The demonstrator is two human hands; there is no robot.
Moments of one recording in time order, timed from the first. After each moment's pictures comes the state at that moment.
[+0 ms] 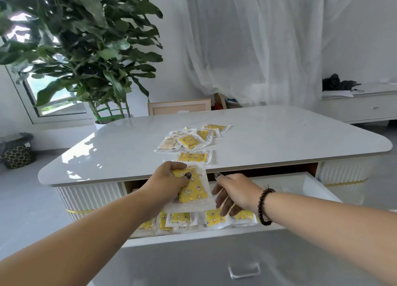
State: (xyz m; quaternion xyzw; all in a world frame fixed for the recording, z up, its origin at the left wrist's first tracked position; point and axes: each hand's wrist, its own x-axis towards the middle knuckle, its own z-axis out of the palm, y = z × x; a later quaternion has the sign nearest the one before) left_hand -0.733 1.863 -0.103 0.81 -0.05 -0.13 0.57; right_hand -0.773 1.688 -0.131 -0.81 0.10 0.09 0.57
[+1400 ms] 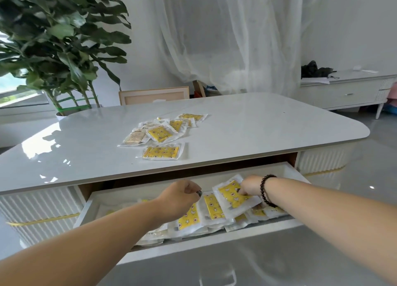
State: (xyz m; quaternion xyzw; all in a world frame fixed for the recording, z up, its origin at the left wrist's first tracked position) left_hand -0.694 1.778 -0.180 0.86 -0.18 -0.22 0.42; right_hand -0.720 1.564 -0.182 -0.95 0.21 0.18 0.17
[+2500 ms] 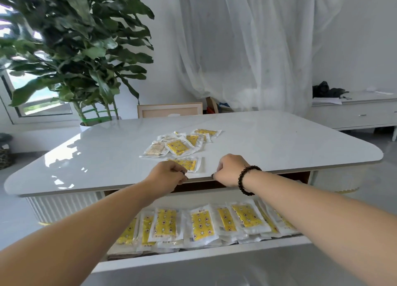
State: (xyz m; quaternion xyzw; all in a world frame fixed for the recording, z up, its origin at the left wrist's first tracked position) left_hand -0.656 1.825 -0.126 0.86 -0.12 -0.10 0.49; right_hand -0.694 1.638 -0.120 -0.96 0.13 -0.03 0.24
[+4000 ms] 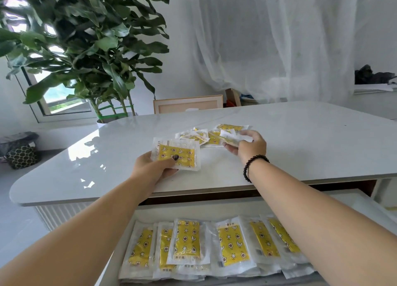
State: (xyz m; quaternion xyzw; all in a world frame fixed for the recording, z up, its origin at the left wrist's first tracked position) left_hand -0.552 1.866 -0.151 0.67 0.01 0.00 0.74; right_hand -0.561 1.644 -0.147 -0.52 0.17 -0.28 0.79
